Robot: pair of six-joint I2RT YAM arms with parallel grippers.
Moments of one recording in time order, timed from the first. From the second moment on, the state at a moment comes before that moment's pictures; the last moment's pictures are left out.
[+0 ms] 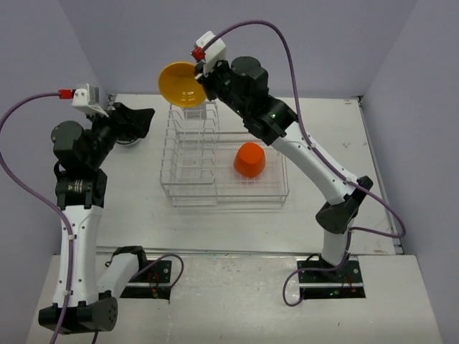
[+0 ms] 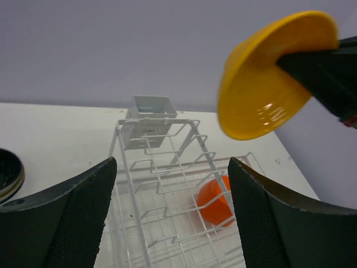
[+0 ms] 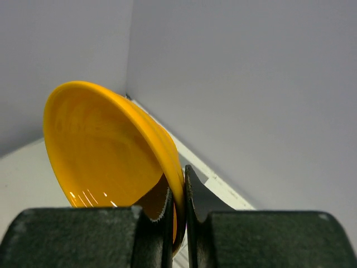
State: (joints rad) left arm 0.08 0.91 1.18 -0.24 0.39 -0.41; right arm 0.84 1.88 2.24 -0.31 0.14 -0.26
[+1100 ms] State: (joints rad) left arm 0.04 1.04 1.06 0.09 0.71 -0.52; right arm 0.92 1.82 2.19 -0.50 0.10 -0.14
